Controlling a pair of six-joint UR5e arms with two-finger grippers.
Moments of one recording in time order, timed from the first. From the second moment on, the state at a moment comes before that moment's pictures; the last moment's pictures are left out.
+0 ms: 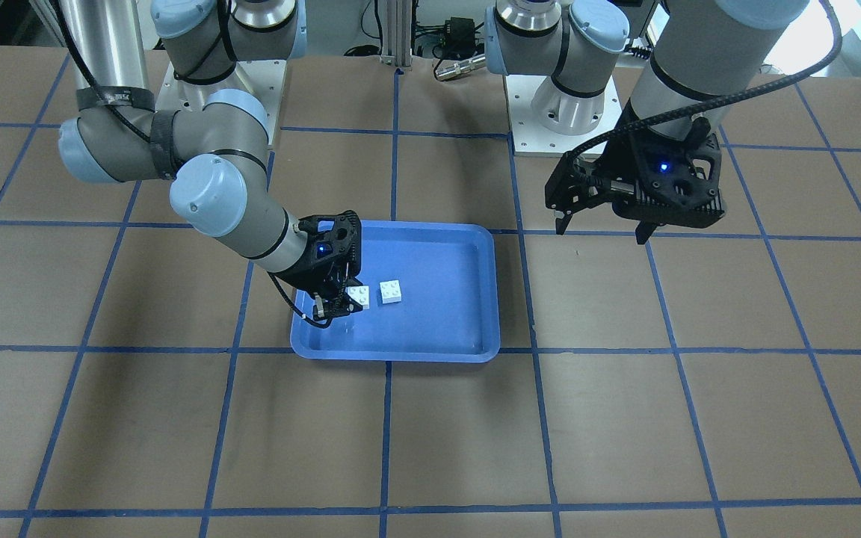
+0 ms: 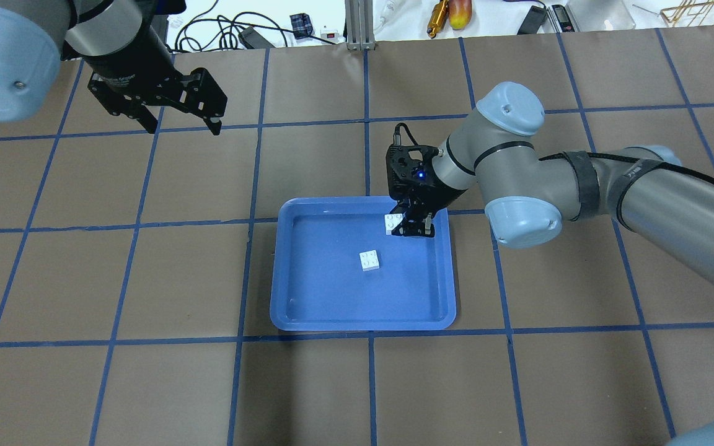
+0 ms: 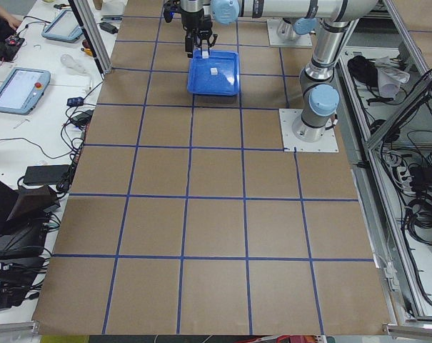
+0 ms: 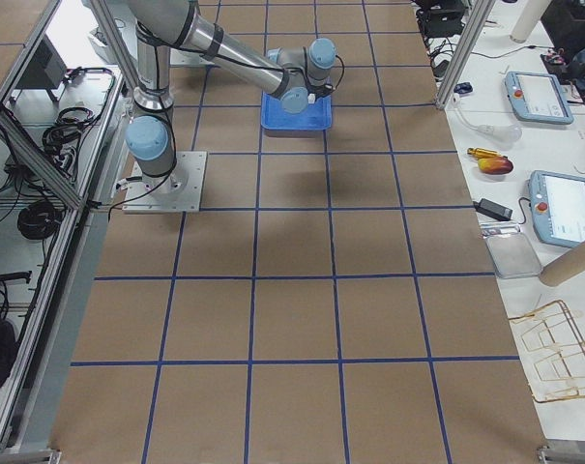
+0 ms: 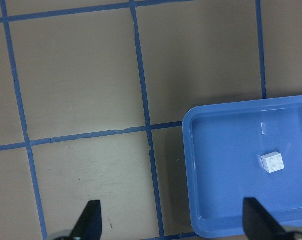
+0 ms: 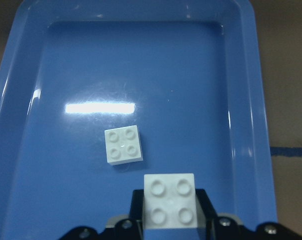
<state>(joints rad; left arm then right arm) -1.57 -1.65 -1.51 -1.51 1.55 0.11 1.70 -1.26 1.97 -2.28 -1.11 -1.48</state>
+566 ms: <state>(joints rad) -1.57 -1.63 -1.52 -1.51 1.56 0.10 1.71 -1.25 2.05 -2.37 -1.11 -1.48</state>
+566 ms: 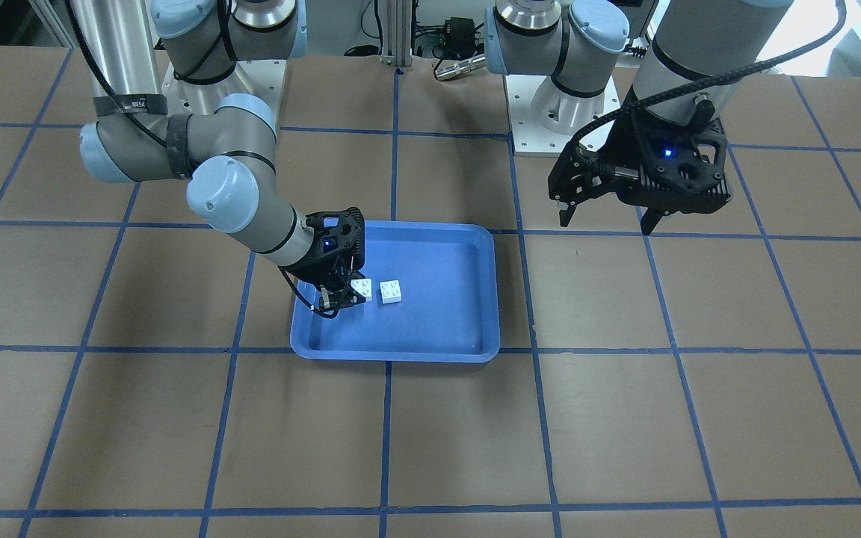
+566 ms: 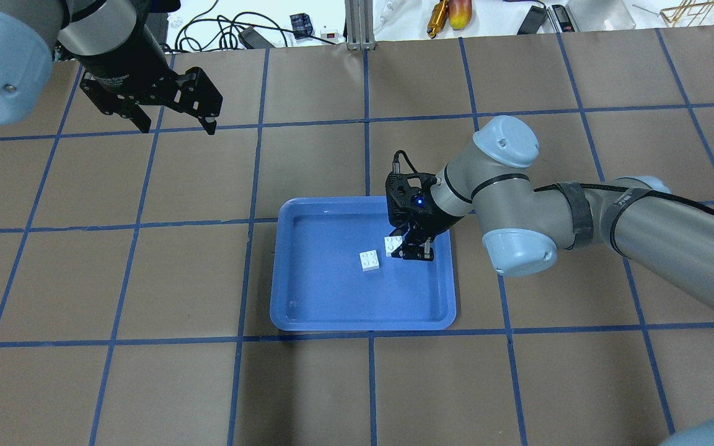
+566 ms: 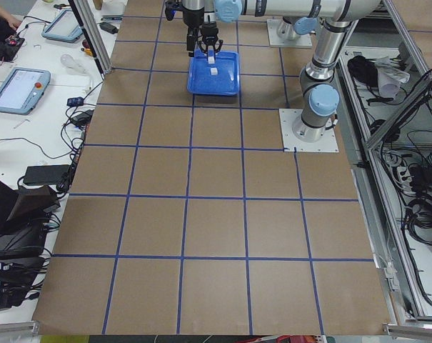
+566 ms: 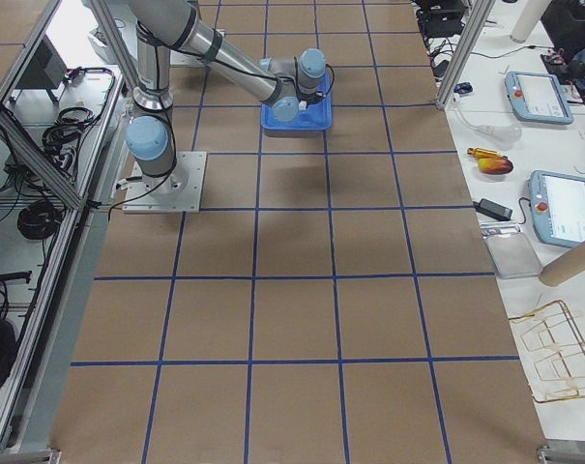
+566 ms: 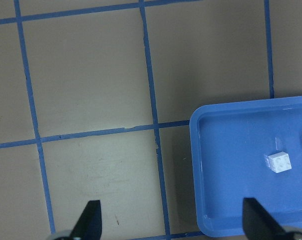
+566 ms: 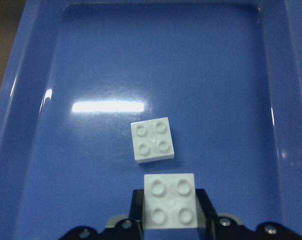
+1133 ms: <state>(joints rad) -1.57 -1.62 -1.52 -1.51 1.56 0.10 1.73 -1.21 2.06 -2.45 -1.11 -1.47</state>
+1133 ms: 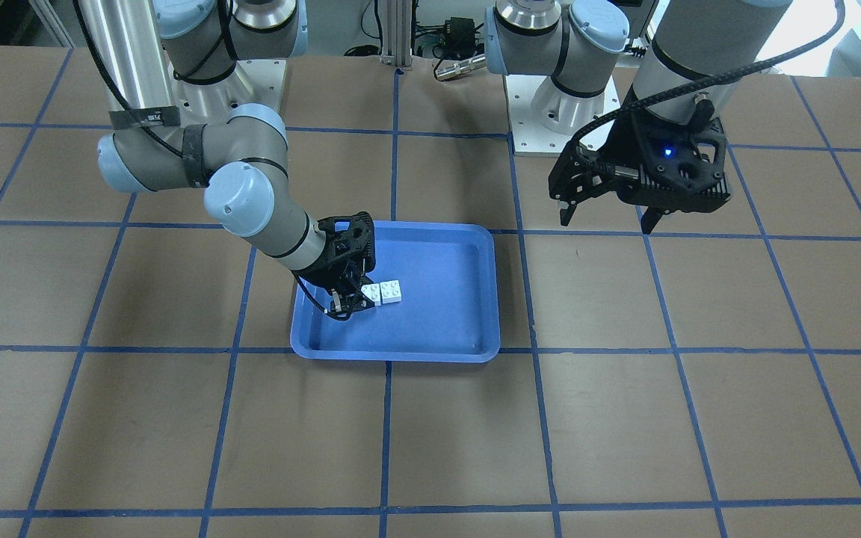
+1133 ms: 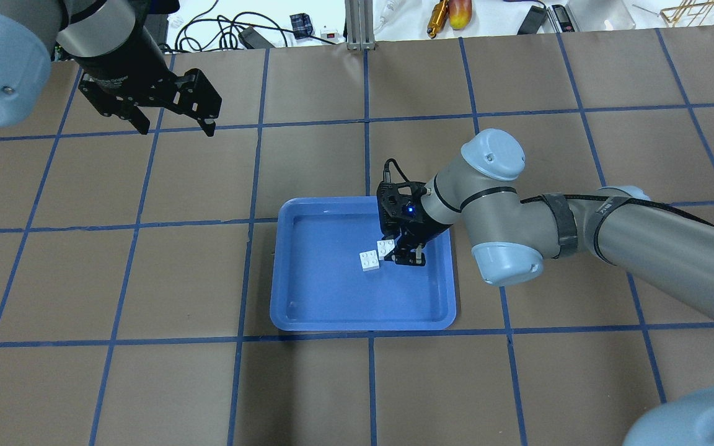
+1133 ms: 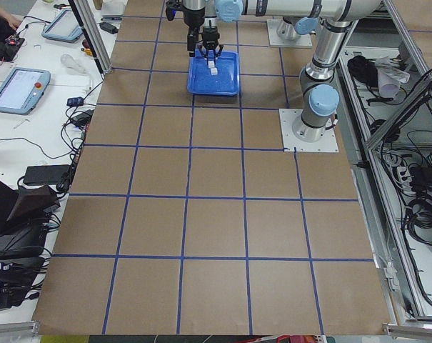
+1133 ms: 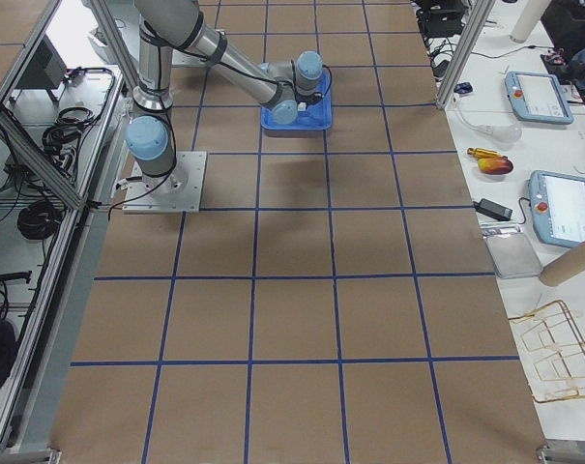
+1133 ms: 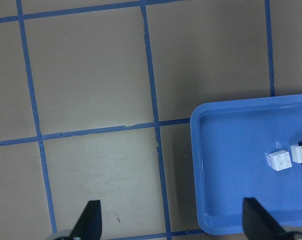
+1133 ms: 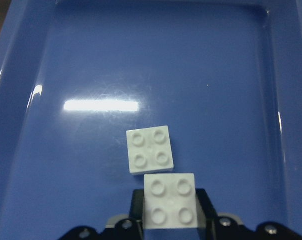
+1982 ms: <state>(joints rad) -1.56 -1.62 -1.53 -1.54 1.56 0.10 1.74 -1.22 2.09 -2.47 -1.11 -1.47</state>
